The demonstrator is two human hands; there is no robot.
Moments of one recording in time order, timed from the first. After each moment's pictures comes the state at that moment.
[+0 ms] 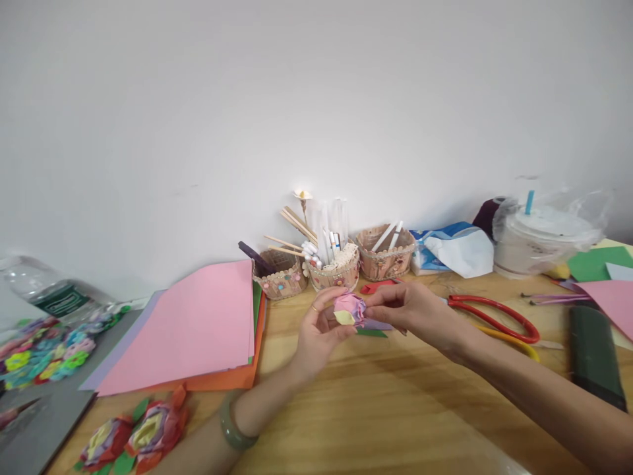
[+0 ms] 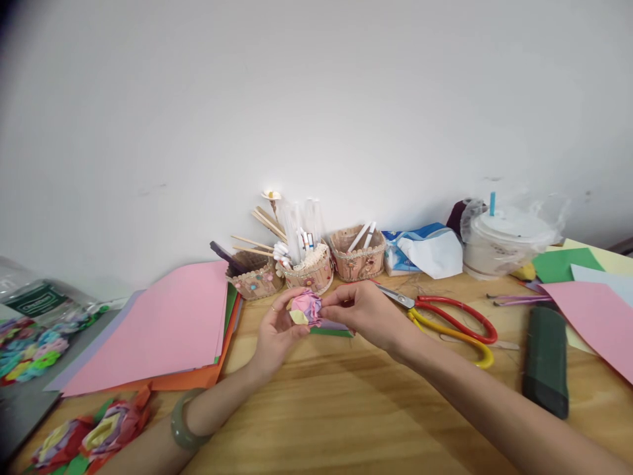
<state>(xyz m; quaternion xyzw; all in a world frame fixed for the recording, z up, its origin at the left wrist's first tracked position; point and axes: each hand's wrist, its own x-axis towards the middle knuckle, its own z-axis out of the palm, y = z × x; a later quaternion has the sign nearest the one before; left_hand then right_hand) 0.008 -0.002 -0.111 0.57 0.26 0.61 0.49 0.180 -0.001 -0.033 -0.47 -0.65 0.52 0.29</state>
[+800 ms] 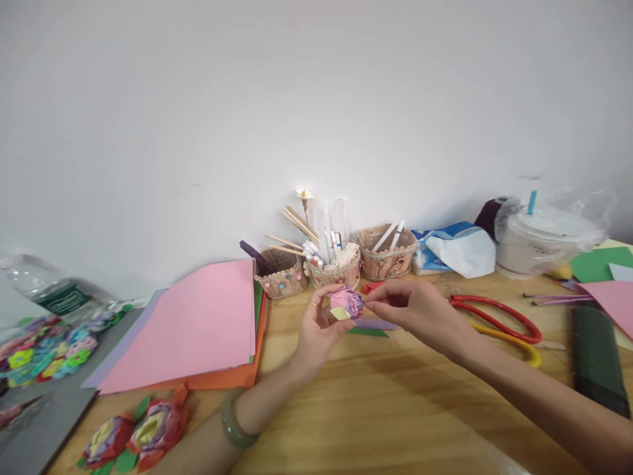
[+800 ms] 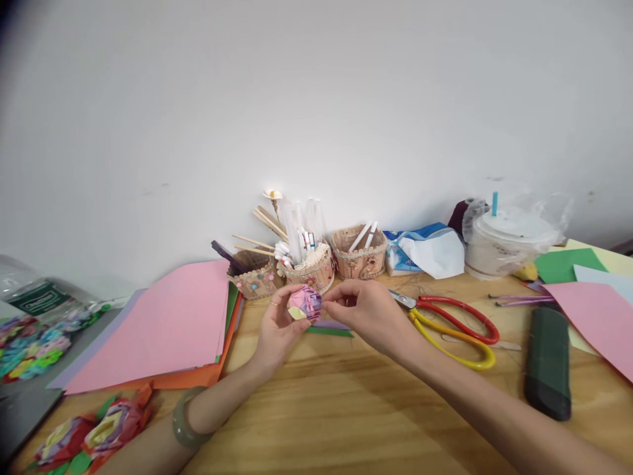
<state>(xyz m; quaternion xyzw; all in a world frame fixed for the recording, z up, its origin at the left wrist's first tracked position) 0.012 -0.002 -0.104 0.52 0.28 0.60 0.54 0.178 -0.003 -0.035 -0.51 -0.69 0.40 0.33</state>
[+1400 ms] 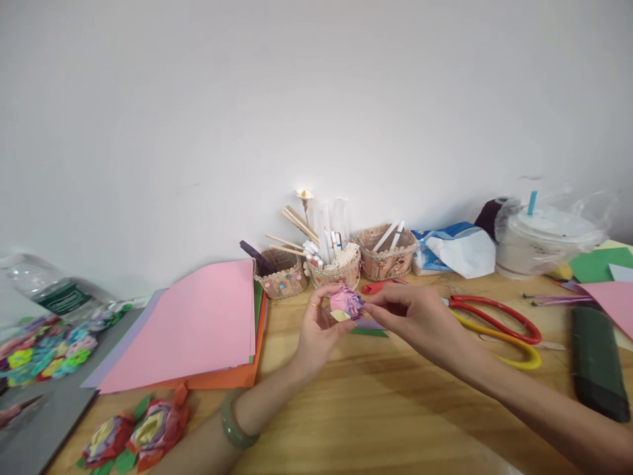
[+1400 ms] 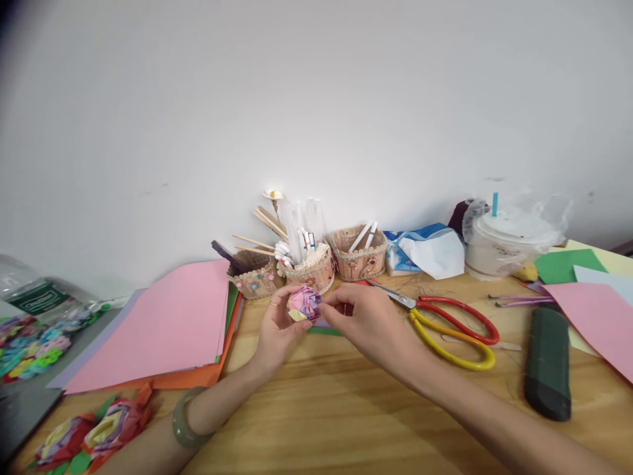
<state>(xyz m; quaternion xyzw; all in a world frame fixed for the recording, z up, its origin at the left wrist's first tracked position) 0.012 -0.003 -0.104 0.52 0.28 0.62 0.52 0.175 -0.012 -0.035 -0.49 -0.75 0.28 0.33</state>
